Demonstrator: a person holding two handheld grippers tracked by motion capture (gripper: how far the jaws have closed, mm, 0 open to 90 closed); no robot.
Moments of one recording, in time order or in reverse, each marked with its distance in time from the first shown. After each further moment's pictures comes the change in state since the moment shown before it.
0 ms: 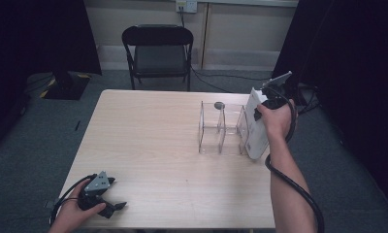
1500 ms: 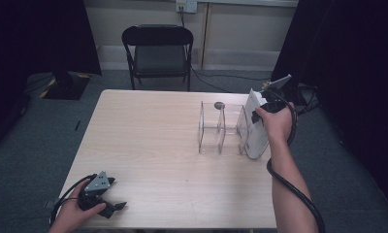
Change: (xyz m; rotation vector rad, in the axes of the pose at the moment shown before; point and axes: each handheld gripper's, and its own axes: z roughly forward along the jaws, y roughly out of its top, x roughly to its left) left arm 0.000 0.000 0.000 0.000 0.000 0.002; right arm 0.000 -0.009 0.004 0.017 0.019 -0.001
